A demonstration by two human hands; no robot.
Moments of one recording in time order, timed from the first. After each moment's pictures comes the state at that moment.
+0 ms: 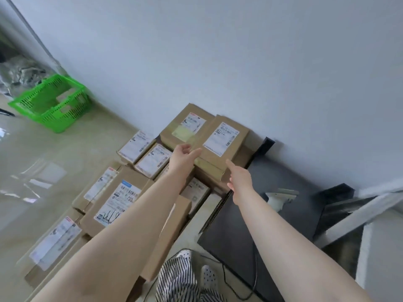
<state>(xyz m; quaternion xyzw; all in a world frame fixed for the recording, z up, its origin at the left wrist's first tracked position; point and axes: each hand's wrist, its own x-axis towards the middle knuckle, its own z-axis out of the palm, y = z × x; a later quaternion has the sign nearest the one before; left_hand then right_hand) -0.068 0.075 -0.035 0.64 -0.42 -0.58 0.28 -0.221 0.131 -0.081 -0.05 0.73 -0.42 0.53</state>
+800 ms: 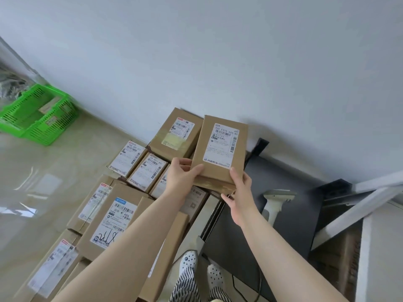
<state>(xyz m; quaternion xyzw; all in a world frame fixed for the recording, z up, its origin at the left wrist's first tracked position) -0.080 0.071 -0.038 0.64 -0.43 -0.59 0.24 -0.220 0.151 -0.072 -0.01 0.61 -0.56 0.56</state>
